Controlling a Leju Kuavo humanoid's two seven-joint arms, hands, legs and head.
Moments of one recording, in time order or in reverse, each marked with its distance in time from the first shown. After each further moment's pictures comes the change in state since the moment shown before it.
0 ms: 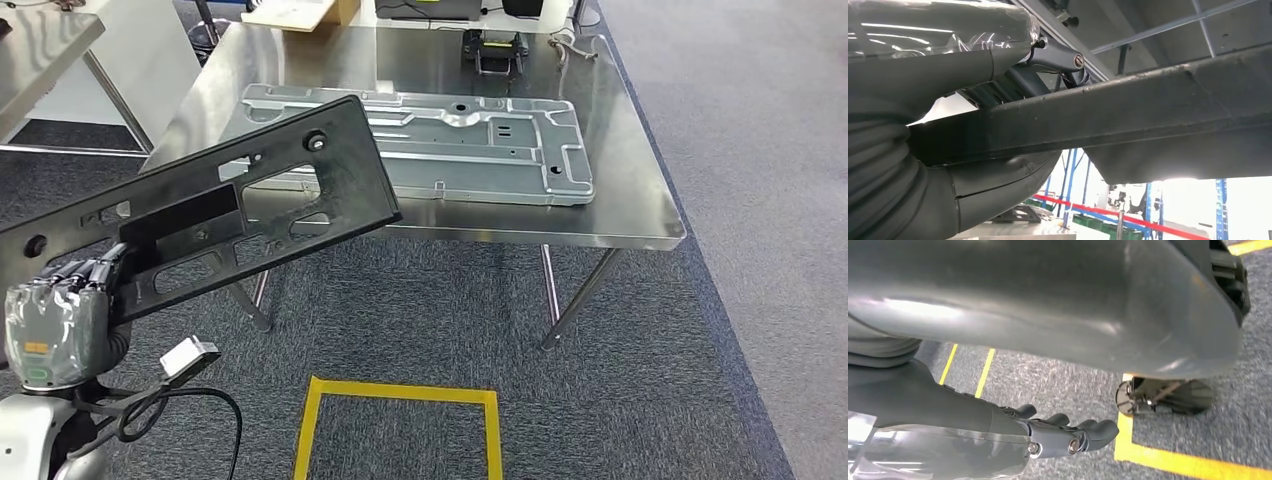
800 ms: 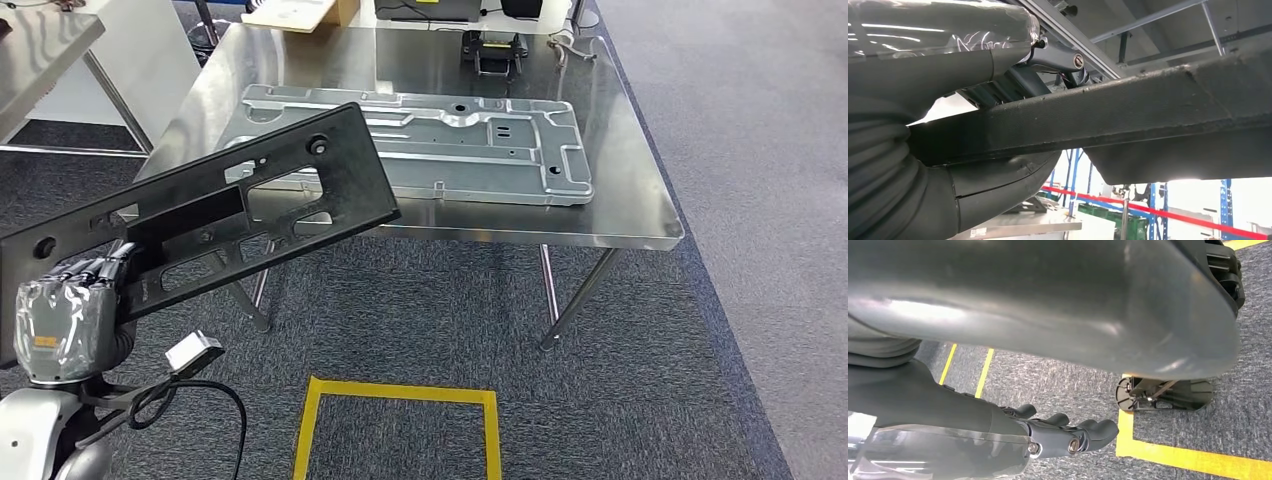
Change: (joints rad) left arm -0.011 -0.002 -0.004 0.012 -0.002 -0.056 0.013; right arm 0.000 0.002 -0.016 0.000 -0.006 0.004 0.001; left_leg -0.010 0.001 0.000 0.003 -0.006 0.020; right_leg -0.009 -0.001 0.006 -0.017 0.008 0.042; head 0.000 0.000
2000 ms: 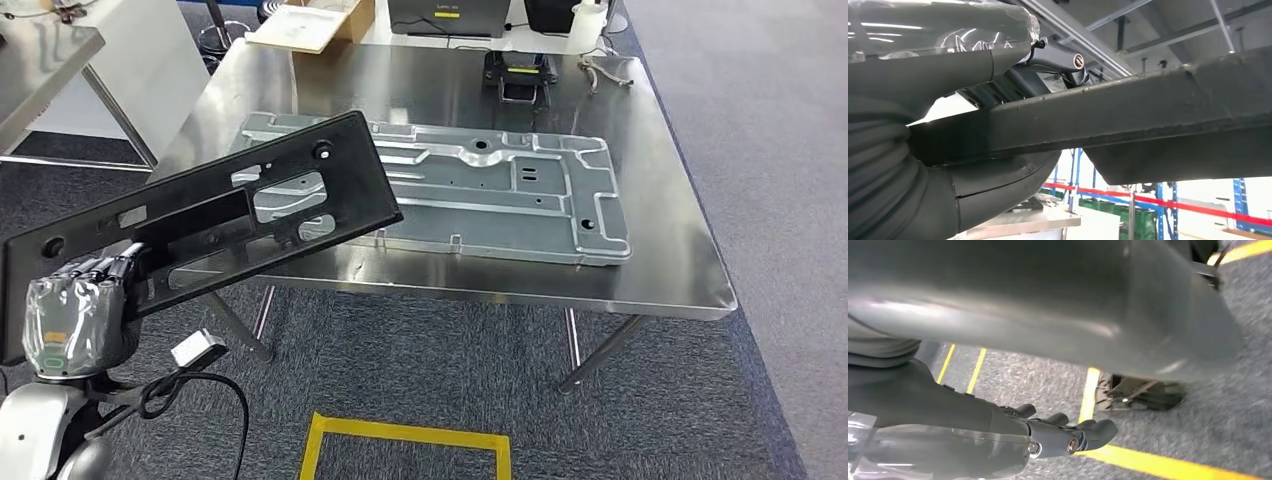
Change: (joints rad) left arm -0.010 0.011 -0.015 0.022 -0.005 -0.016 0.005; right arm 0.002 0.001 -0.001 0.001 0.002 0.000 0.002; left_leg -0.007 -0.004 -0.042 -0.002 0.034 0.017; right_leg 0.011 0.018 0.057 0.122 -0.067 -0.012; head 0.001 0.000
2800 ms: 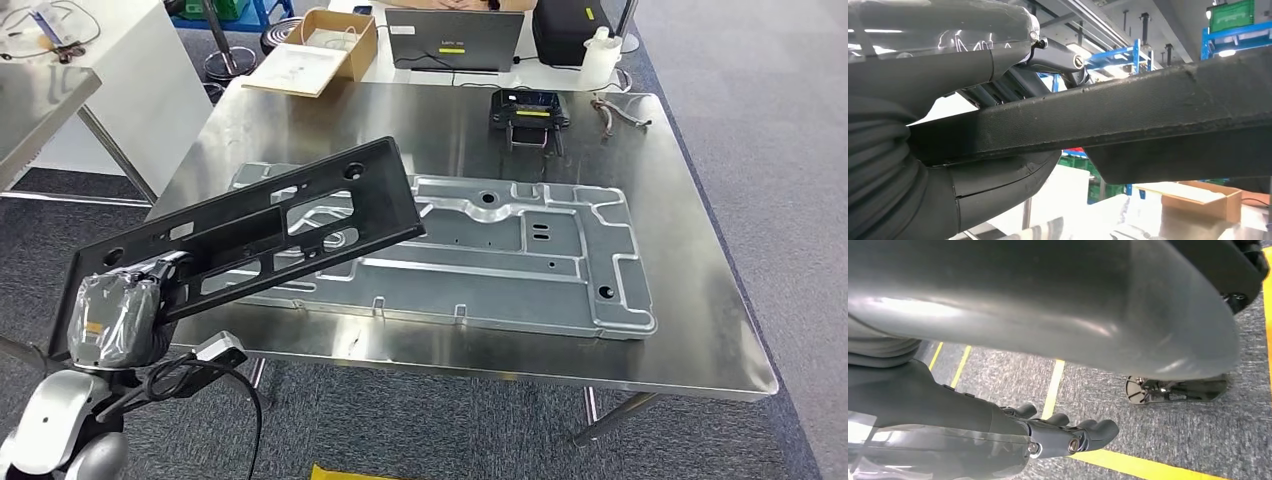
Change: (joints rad) left arm -0.042 0.003 -0.070 0.035 0.167 -0.142 -0.042; right arm 0.005 -0.004 -0.002 0.000 0.000 0.014 -0.002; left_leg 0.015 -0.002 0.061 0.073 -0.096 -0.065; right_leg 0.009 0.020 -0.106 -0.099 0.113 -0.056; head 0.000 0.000
